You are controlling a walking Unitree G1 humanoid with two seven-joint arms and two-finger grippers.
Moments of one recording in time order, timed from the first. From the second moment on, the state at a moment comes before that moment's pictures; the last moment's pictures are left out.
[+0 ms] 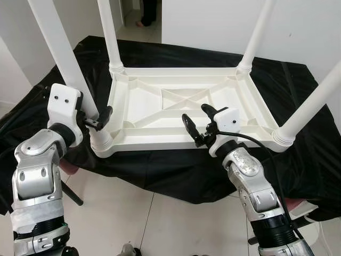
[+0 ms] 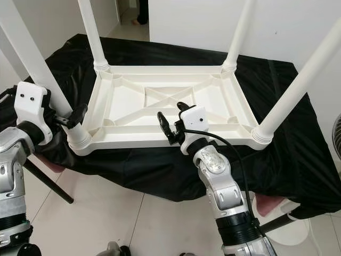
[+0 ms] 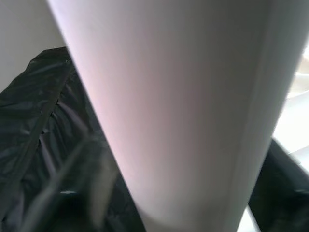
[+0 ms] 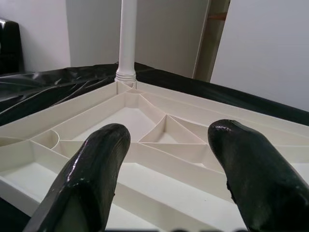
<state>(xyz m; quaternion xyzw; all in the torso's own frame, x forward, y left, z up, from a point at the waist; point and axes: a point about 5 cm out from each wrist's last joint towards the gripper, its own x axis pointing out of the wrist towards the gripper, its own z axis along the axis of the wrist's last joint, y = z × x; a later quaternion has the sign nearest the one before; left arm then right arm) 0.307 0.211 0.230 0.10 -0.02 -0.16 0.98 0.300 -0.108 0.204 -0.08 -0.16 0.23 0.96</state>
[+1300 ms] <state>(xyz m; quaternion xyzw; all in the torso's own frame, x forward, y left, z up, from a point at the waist) 0.315 0.063 0.246 0.05 -0.04 -0.36 0.93 0.292 -0.086 0.194 -0.09 -0.14 0.27 0.95</state>
